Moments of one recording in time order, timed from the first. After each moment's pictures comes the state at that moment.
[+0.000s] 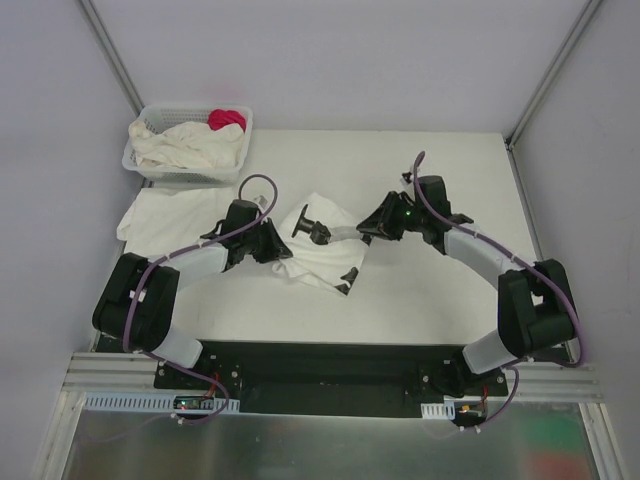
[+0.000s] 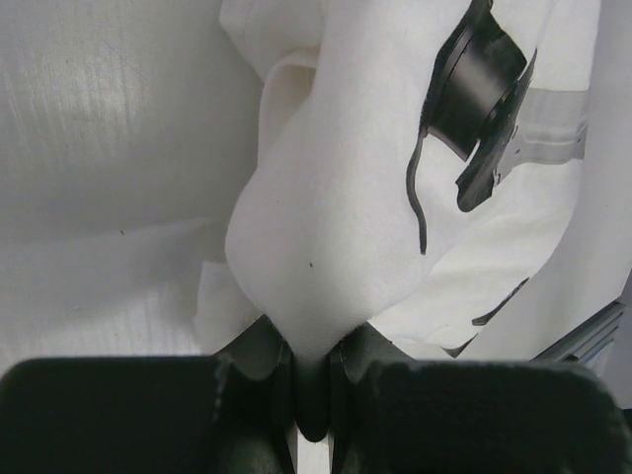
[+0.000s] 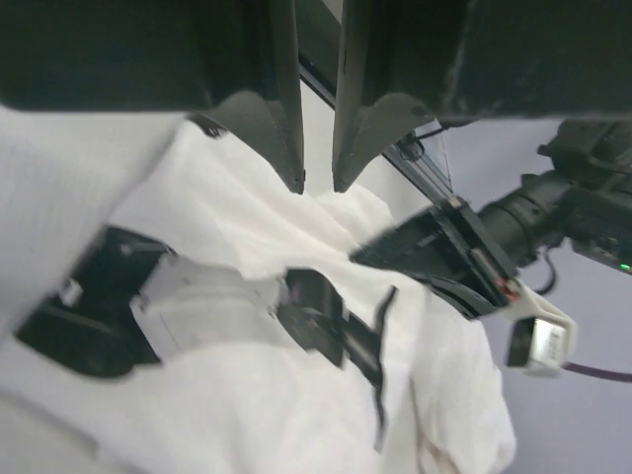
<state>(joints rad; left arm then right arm) -0.36 1.51 0.71 -0.01 0.34 -0.73 0.35 1.50 0.86 -0.08 -0.55 0.86</state>
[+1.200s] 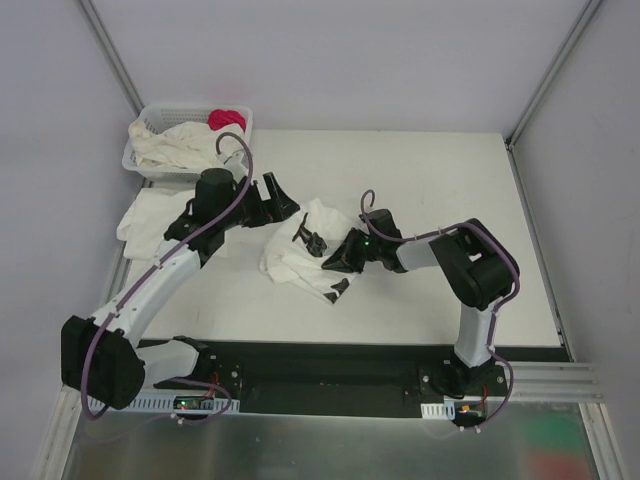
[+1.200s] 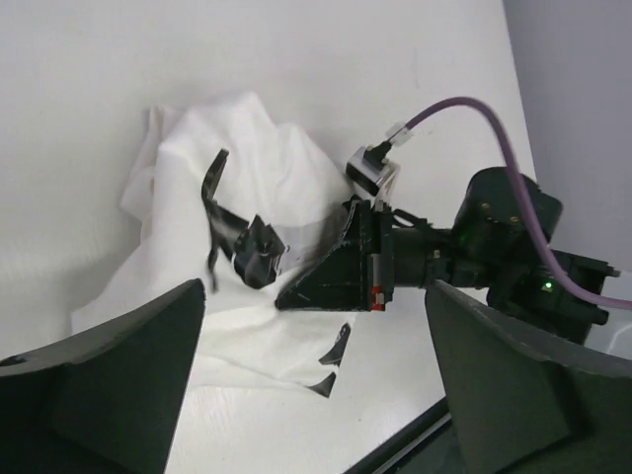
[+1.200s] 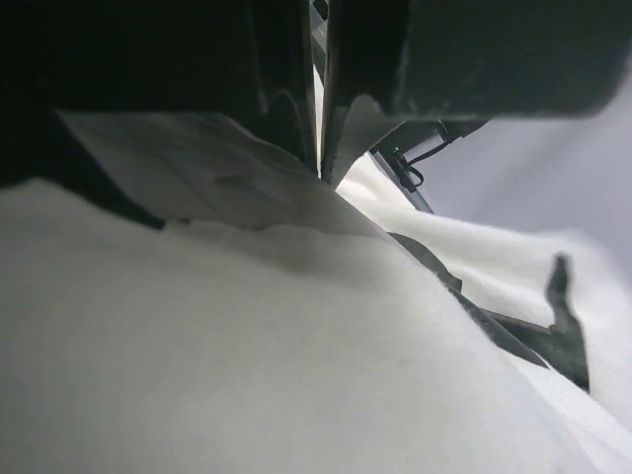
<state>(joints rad) -0.37 1.23 0.92 -0.22 0.30 -0.62 0.57 1.92 0.84 0.33 -0.58 1.14</state>
